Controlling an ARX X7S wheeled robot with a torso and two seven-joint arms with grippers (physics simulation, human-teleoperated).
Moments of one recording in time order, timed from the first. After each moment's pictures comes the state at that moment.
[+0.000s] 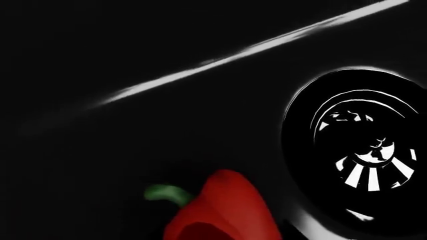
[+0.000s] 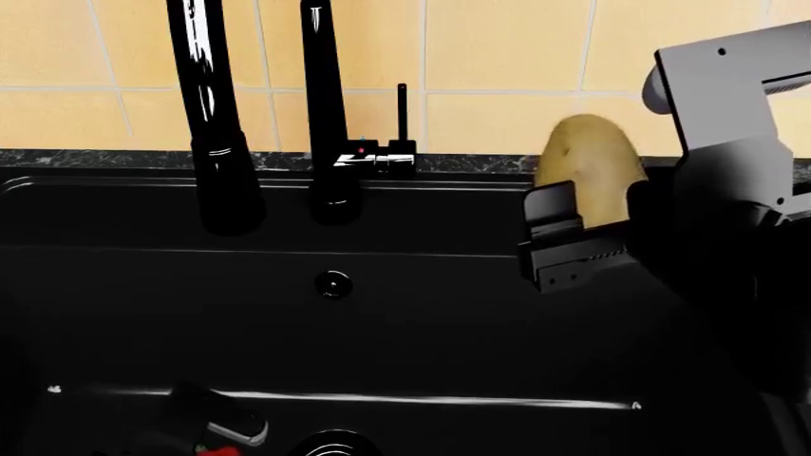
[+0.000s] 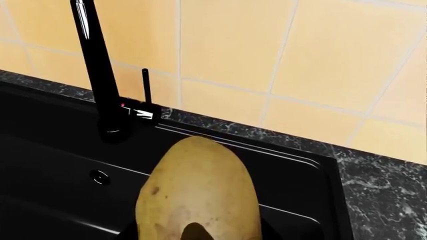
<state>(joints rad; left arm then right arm) -0.87 -0.06 0.48 -1.26 -0.18 -0.42 0.13 1.17 0.67 -0.31 -0.07 1.22 1.34 0.40</state>
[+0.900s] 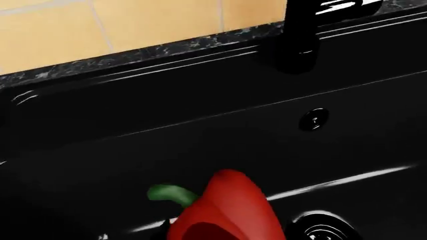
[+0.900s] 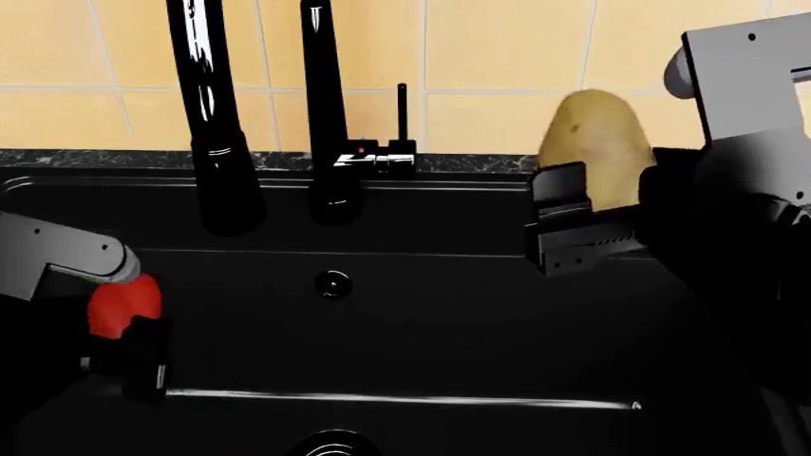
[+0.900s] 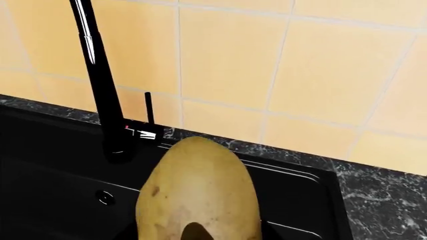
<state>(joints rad) -0.75 -0.38 0.17 0.14 -0.45 -1.29 -0.02 1.14 0.69 -0.28 -0.10 1.26 1.28 0.42</state>
